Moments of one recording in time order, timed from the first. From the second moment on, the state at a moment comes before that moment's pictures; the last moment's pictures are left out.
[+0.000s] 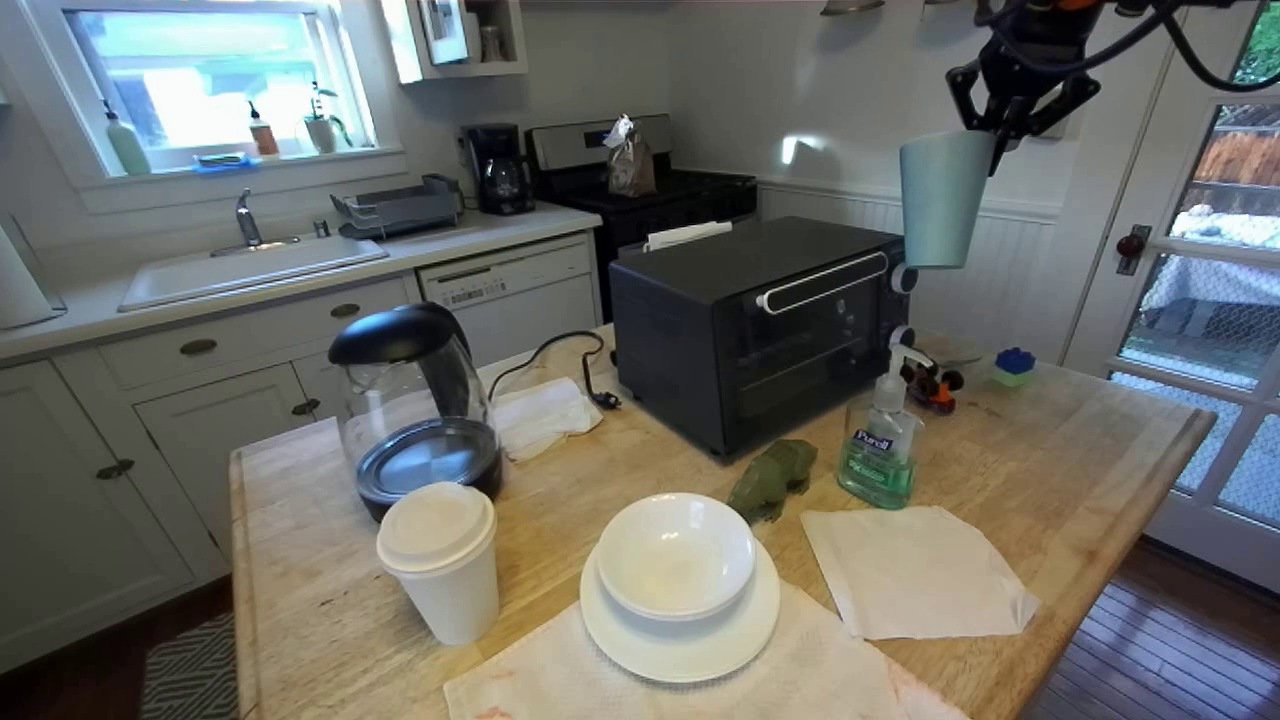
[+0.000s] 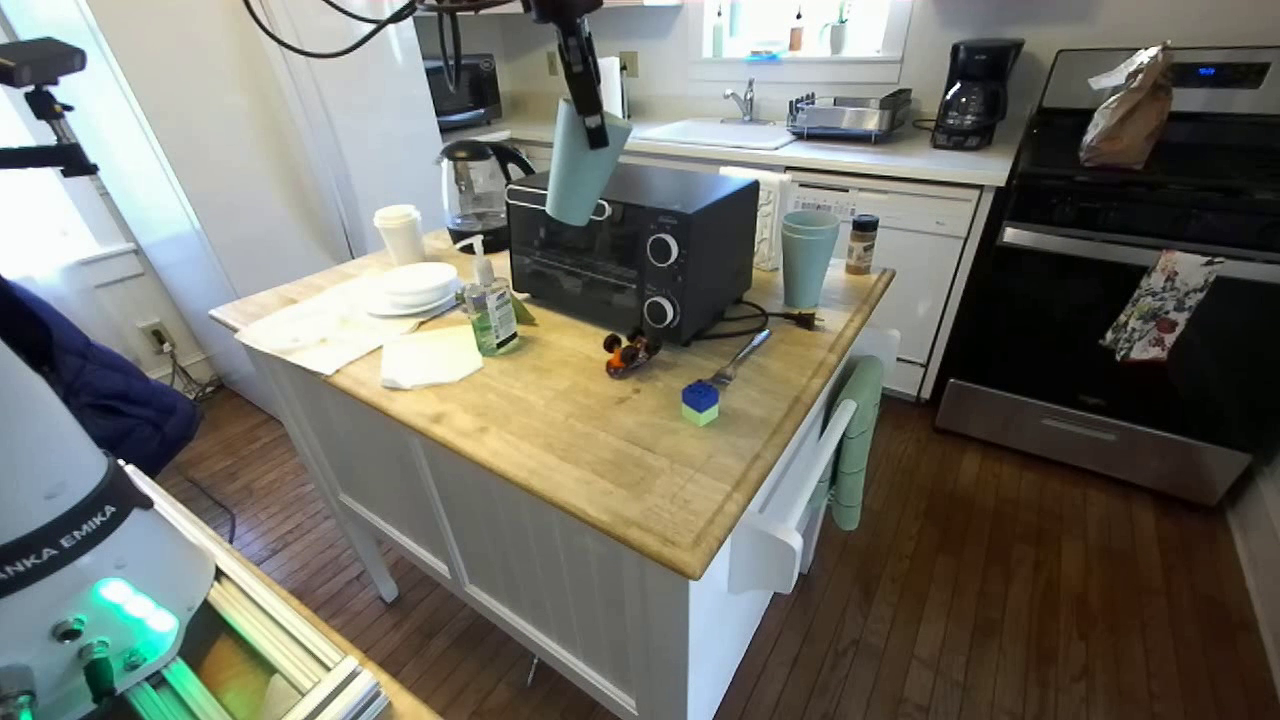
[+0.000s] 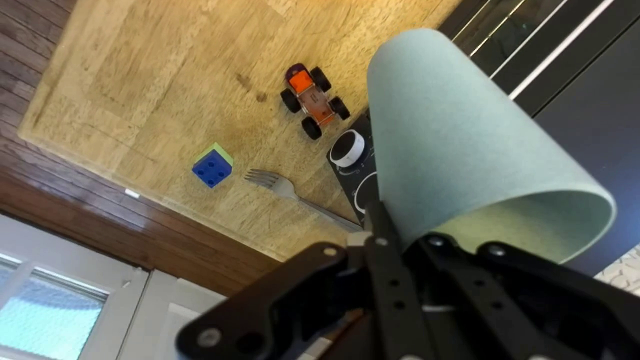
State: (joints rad) arm -0.18 -0.15 -0.15 -2.16 -0.05 2.24 0.66
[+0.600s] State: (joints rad) arm -0.18 -0.15 -0.11 -2.14 -0.16 2.39 0.65
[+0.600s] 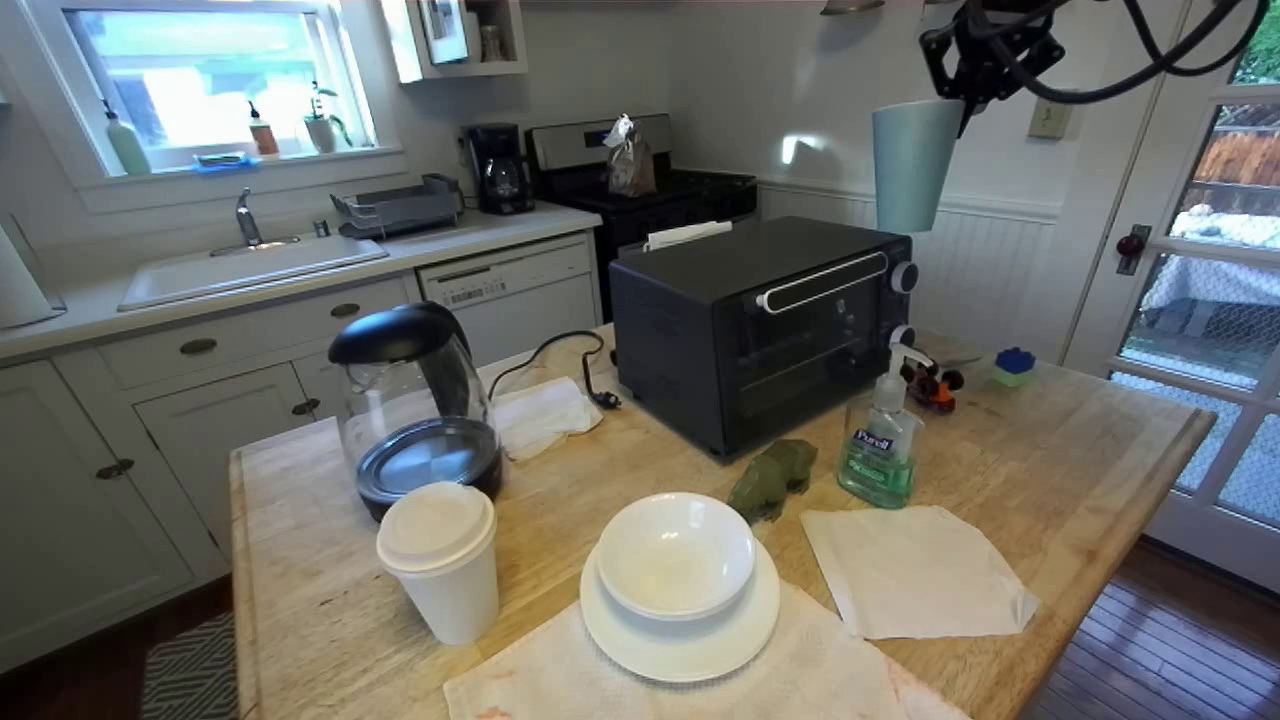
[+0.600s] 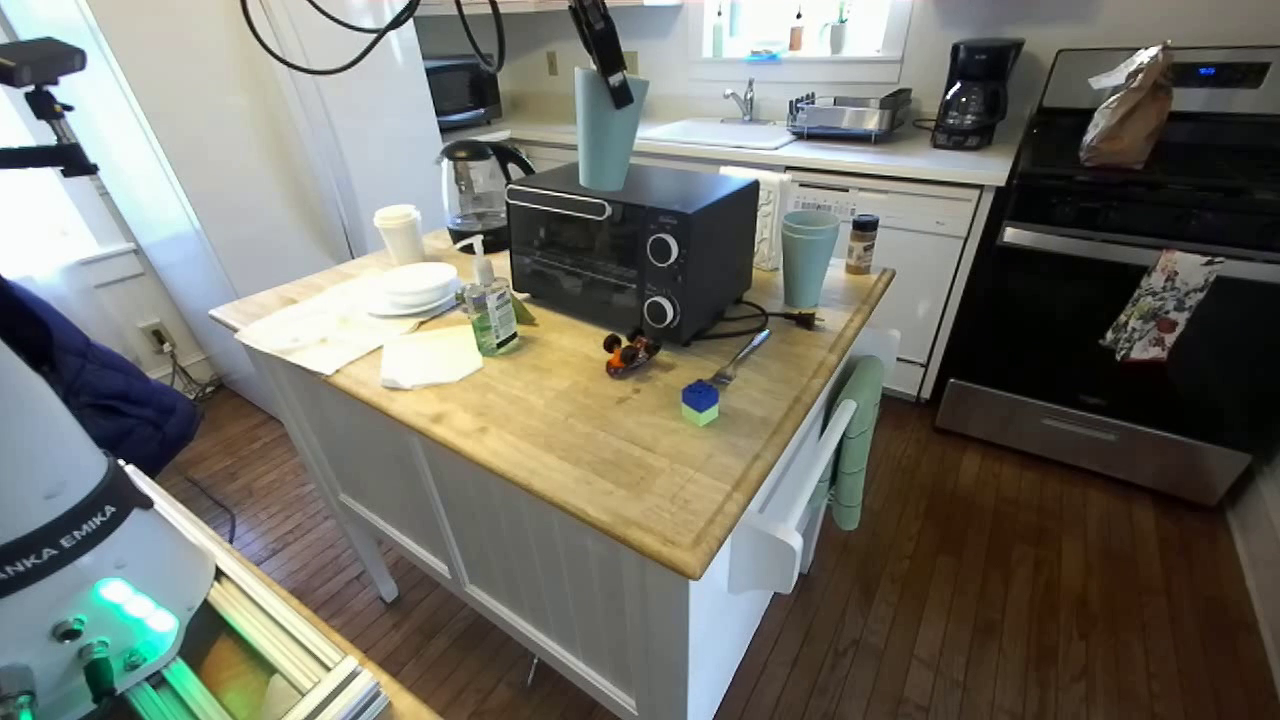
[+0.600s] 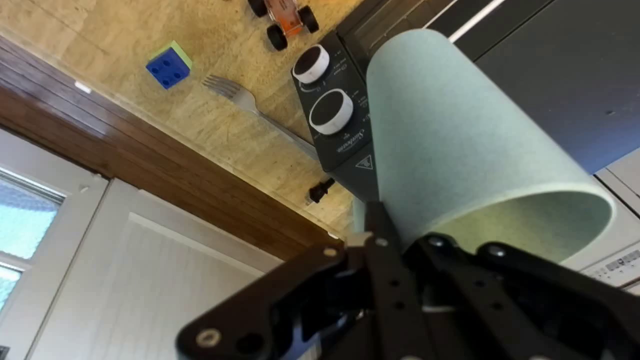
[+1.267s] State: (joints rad) arm -0.17 -0.06 -0.07 -2.14 -0.25 2.61 0.58
